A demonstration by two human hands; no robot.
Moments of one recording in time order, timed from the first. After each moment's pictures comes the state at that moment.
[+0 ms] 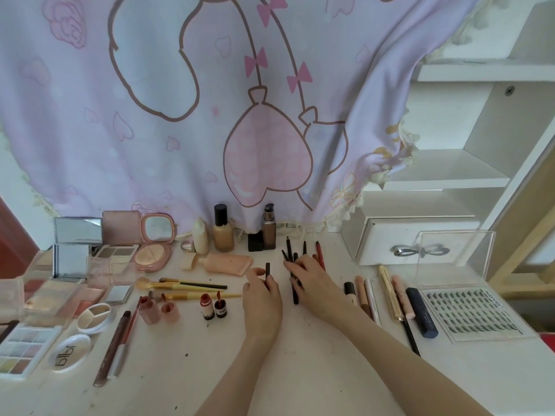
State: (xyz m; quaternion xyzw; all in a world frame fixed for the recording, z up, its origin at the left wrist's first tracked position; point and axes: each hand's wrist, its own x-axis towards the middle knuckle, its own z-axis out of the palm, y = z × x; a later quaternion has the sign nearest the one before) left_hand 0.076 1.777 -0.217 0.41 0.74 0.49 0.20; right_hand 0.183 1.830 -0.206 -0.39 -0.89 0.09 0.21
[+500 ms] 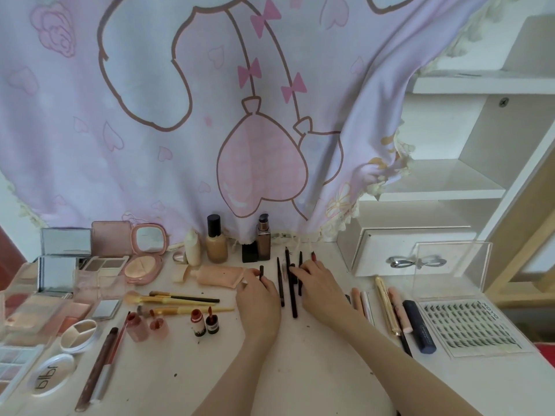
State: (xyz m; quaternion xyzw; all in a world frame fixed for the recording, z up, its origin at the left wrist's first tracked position) left_hand 0.078 1.806 -0.215 0.39 0.78 0.47 0.12; right_hand 0.191 1.855 -0.210 -0.44 -0.88 0.04 0.14
